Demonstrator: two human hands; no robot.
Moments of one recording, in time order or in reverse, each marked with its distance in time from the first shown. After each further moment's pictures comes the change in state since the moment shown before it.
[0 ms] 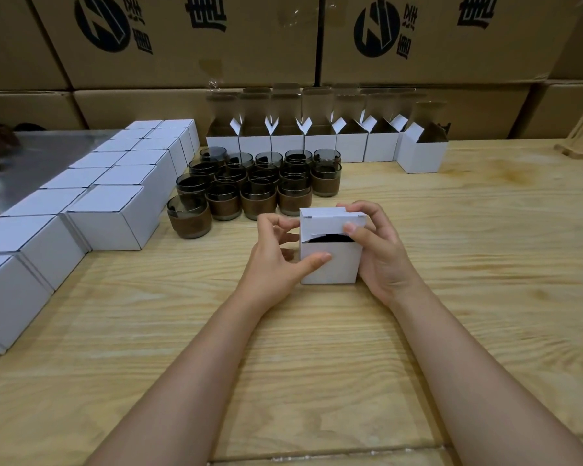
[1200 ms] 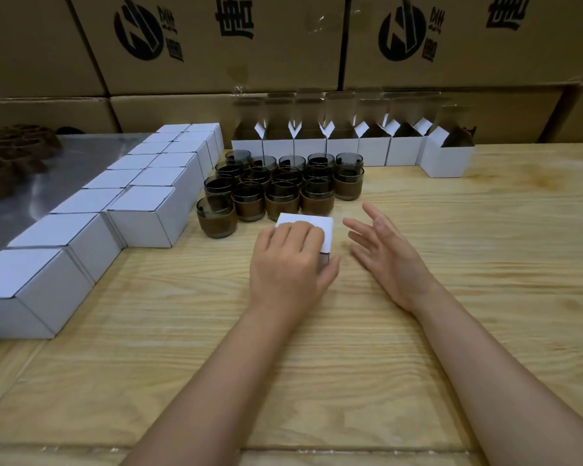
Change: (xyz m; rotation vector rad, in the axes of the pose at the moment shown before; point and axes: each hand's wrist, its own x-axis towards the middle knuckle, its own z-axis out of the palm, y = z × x) left_hand -0.021 0.028 -0.009 1.146 0.319 0.561; right_hand 0.003 0.004 0.002 -0.137 -0.033 0.185
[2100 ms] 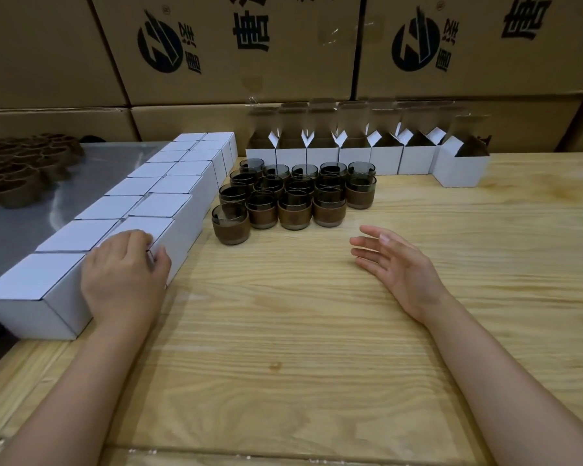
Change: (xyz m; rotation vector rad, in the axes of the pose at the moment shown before) left_hand -0.059 -0.172 -0.046 0.334 0.015 -0.468; right_hand 0.003 -0.001 0.000 0.054 0.042 0.030
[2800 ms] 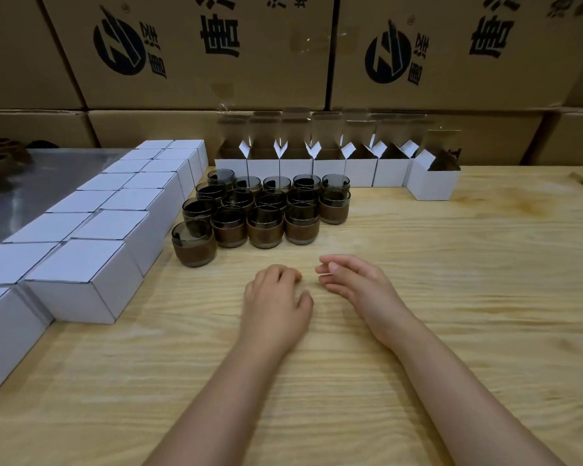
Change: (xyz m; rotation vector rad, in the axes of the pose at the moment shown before) left_hand -0.032 0.199 0.033 -0.470 -0.670 0.085; right_hand 0.018 0.011 0.003 -0.247 0.065 0.016
